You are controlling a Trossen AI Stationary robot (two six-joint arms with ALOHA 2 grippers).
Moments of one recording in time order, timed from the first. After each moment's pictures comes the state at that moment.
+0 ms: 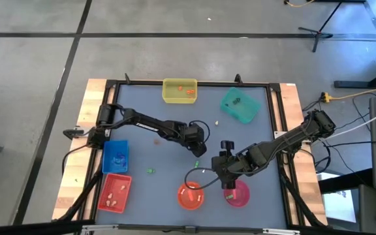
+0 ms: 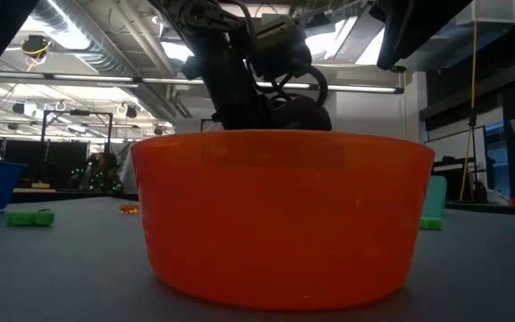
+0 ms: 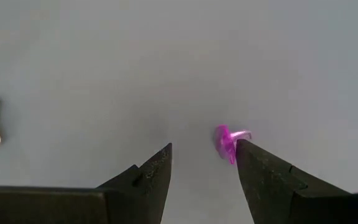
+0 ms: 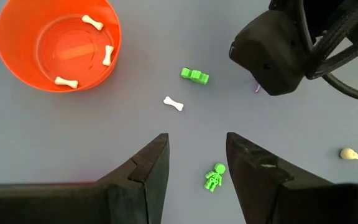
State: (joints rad) left arm 0.01 2.06 1.36 -0.38 -0.15 -0.77; right arm 0.48 1.62 1.37 -0.92 0.29 0.38
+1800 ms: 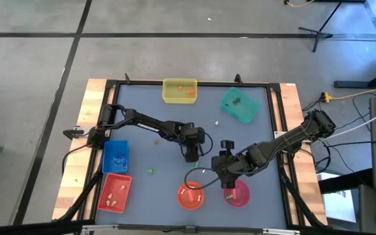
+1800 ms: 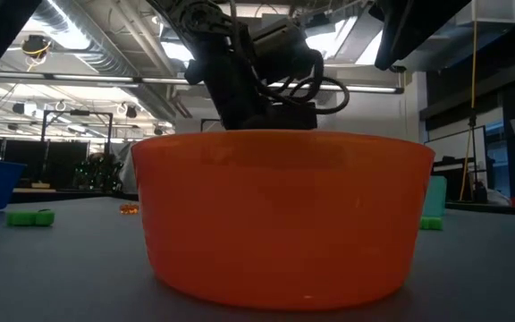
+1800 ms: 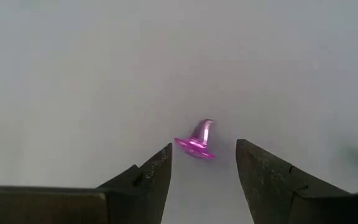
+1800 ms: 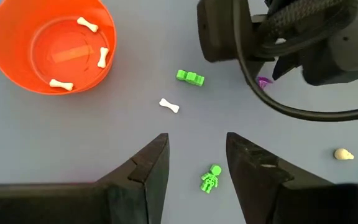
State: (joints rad) left arm 0.01 2.07 1.36 -0.34 -0.12 -0.09; right arm 0.48 1.62 1.37 -0.91 0.31 0.38
